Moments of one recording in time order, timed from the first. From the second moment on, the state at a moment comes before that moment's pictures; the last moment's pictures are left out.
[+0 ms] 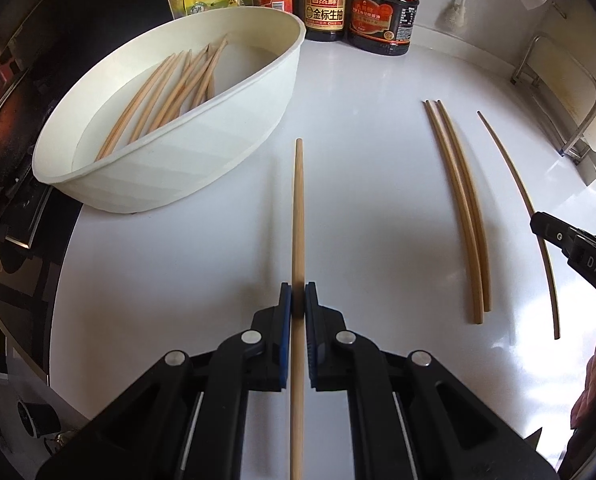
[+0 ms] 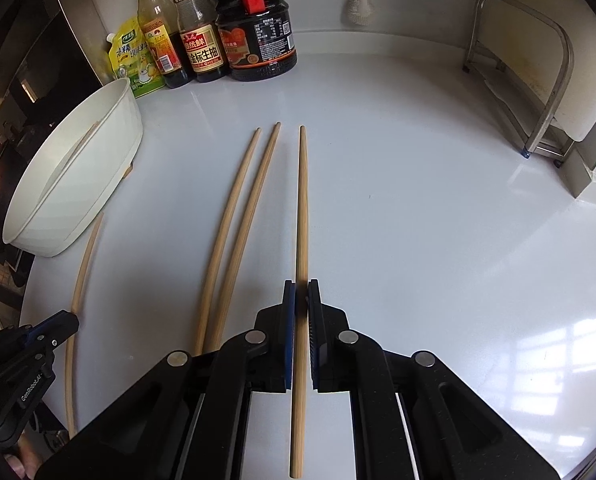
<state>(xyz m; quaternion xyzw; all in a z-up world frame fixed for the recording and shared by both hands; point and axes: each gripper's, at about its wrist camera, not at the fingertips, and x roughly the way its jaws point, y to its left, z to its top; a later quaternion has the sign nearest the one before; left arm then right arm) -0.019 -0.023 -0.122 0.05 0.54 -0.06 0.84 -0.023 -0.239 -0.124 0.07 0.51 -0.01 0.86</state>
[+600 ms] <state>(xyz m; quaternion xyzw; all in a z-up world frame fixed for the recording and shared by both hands) -0.017 -0.051 -0.052 0.07 0.48 -0.15 0.86 -0.049 -0.265 -0.069 0.11 0.47 -0.06 0.87</state>
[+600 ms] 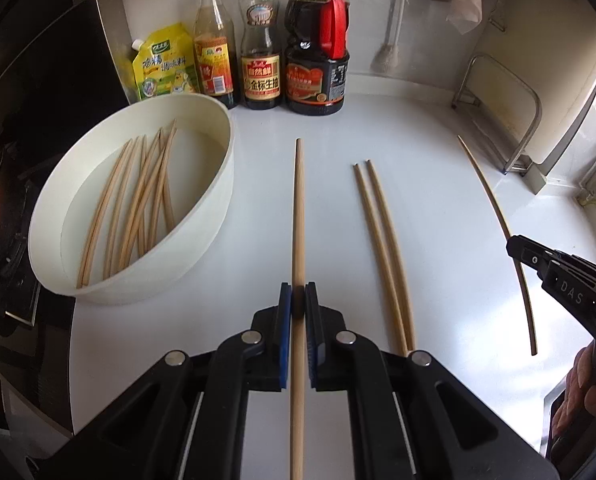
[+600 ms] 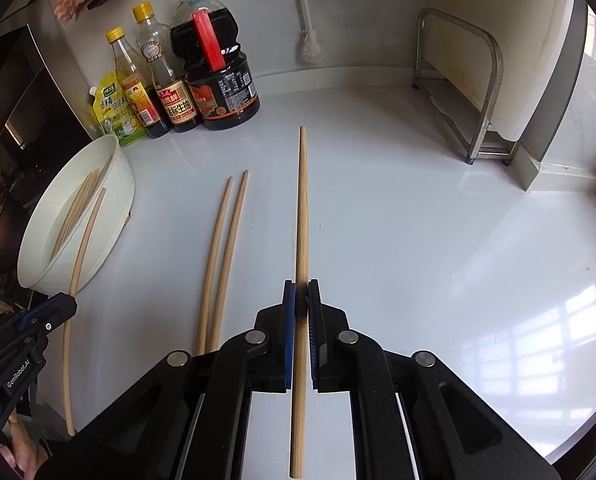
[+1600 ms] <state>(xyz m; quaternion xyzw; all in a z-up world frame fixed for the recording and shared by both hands) 0.058 0.046 0.052 0.05 0.40 -0.19 0.89 0.025 -0.157 -0.003 0.11 0.42 -0.01 0.90</state>
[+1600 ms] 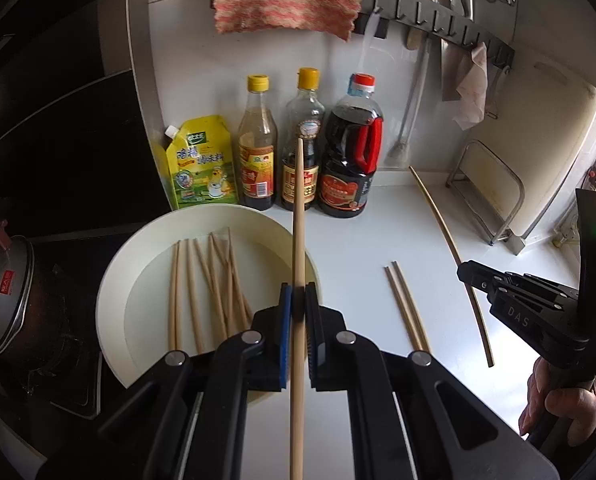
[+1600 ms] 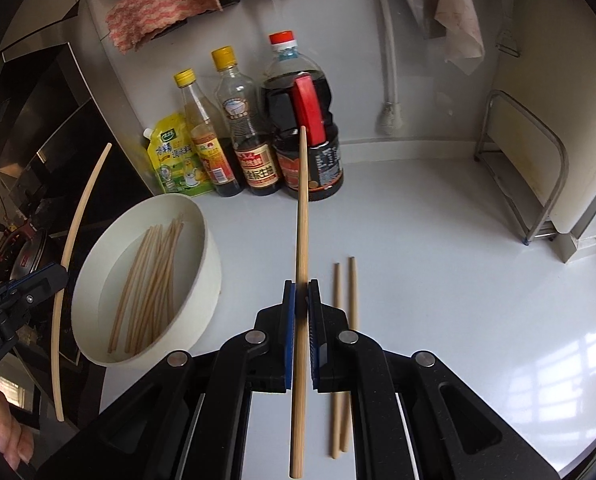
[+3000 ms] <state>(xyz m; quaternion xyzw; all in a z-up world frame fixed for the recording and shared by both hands) 0.184 0.126 -0.040 0.06 0.50 -0.13 0.86 0.167 0.005 -0.081 0.09 0.53 0.11 0.84</state>
